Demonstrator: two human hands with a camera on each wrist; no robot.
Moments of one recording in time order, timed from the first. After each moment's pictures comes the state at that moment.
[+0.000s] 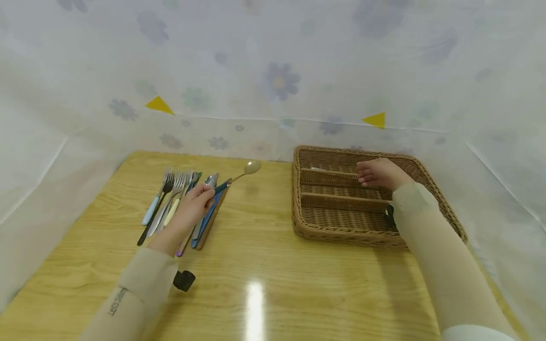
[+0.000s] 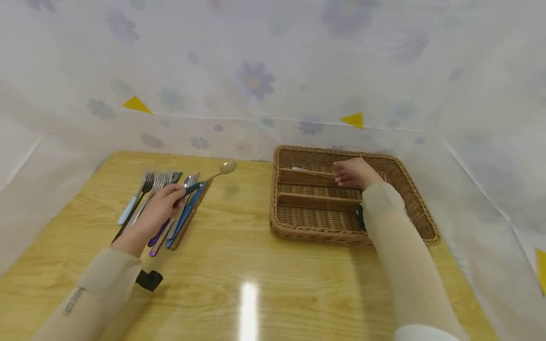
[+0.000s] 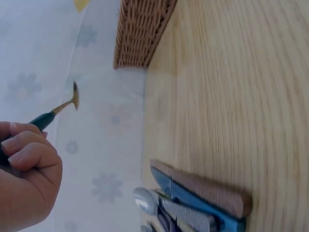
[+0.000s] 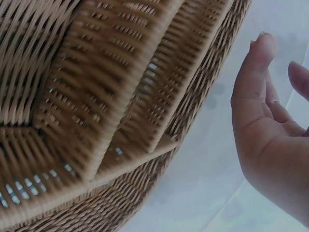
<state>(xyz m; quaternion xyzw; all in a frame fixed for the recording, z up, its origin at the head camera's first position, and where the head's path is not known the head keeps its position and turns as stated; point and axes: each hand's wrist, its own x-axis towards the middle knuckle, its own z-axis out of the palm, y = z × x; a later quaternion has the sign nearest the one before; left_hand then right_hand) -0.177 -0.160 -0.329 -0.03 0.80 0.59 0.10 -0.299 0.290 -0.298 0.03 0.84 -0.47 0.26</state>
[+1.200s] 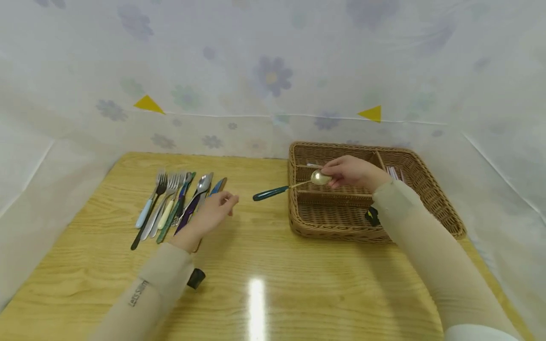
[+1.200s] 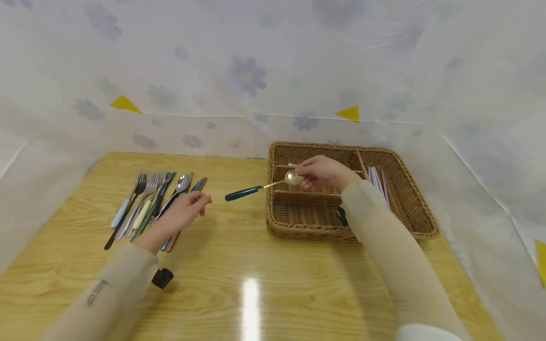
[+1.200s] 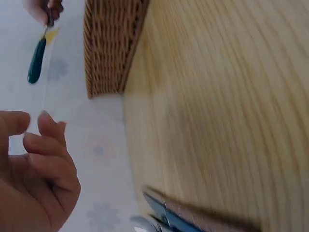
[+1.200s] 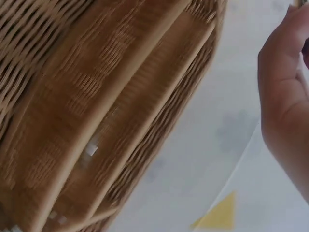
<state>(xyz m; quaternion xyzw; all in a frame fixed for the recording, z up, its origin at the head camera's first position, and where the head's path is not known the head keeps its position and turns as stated) -0.192 -0.128 -0.352 0.04 0.88 0.45 0.14 -0.291 0.224 -0.295 -0.07 0.80 -0.48 0.34</state>
